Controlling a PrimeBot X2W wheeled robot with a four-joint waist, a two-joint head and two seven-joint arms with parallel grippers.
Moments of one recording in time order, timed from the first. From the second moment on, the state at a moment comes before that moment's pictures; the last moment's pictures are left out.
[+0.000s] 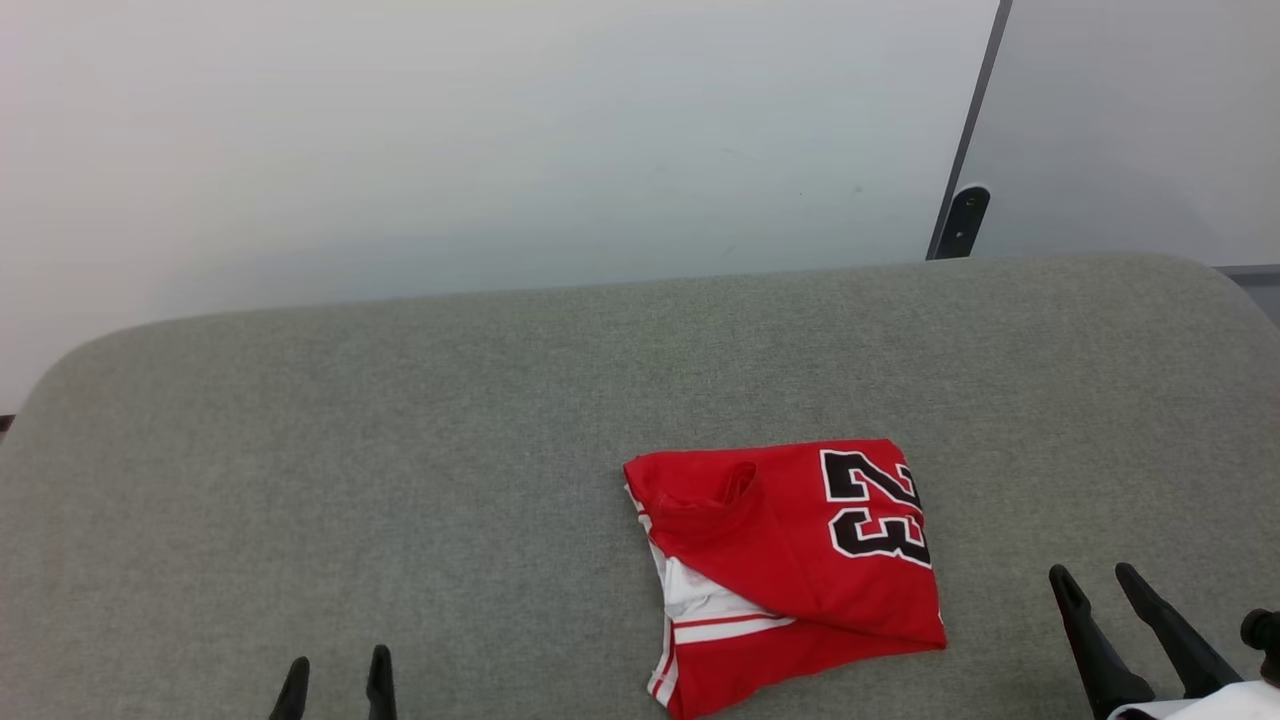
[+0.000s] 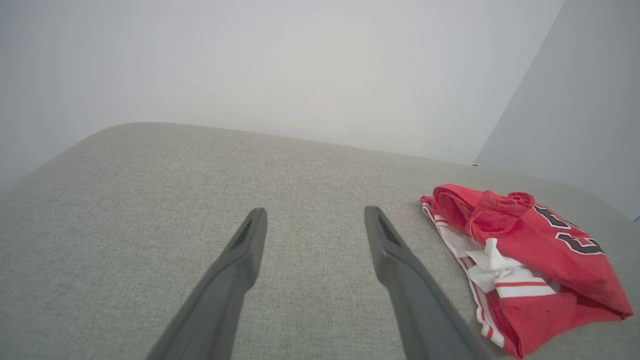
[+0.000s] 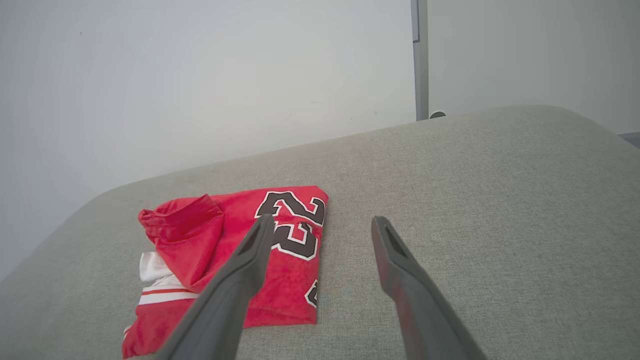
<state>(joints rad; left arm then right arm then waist) 0.31 0.18 -0.07 -0.14 -0.35 0.09 -0.18 0.13 -0.30 0.06 -0.05 0.59 0.13 0.04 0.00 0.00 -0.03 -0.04</state>
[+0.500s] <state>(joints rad) 0.26 0.17 -0.10 -0.12 -0.35 0.09 -0.19 -0.02 -0.34 0.12 -0.02 0.59 0.13 0.17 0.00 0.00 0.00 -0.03</state>
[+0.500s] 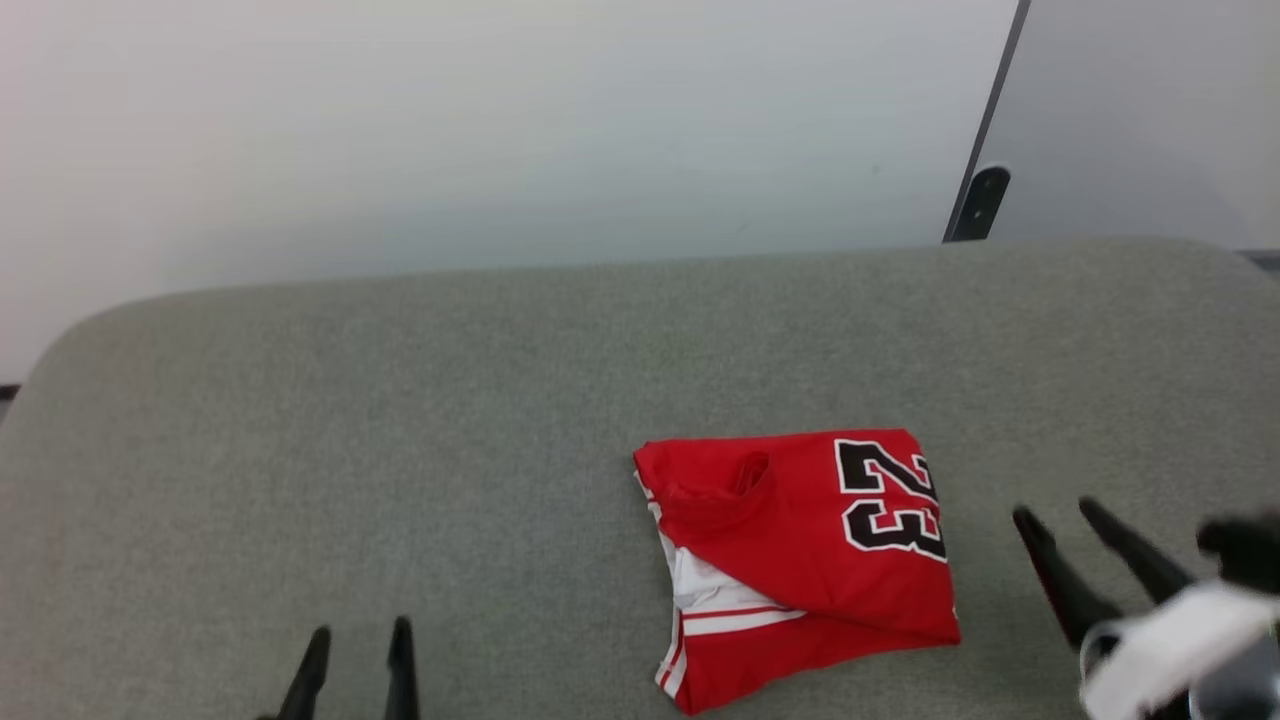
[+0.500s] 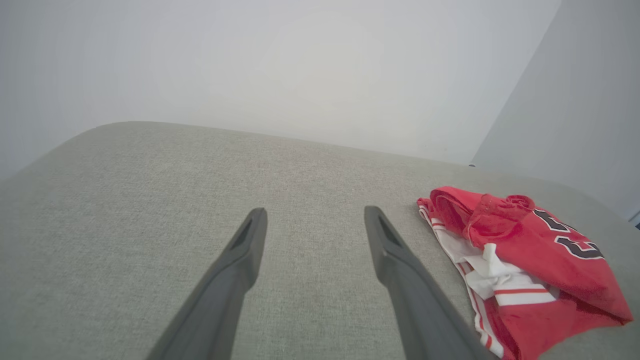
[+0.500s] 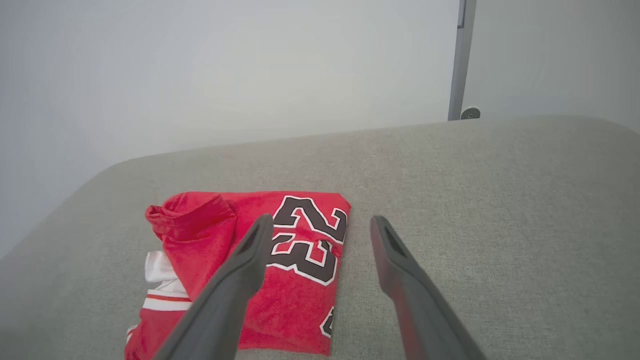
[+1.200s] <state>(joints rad) 0.08 0.15 -0.17 0.01 -0.35 0.03 -0.23 -0.44 -0.46 0.33 0.36 0.65 0.13 0.76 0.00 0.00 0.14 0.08</state>
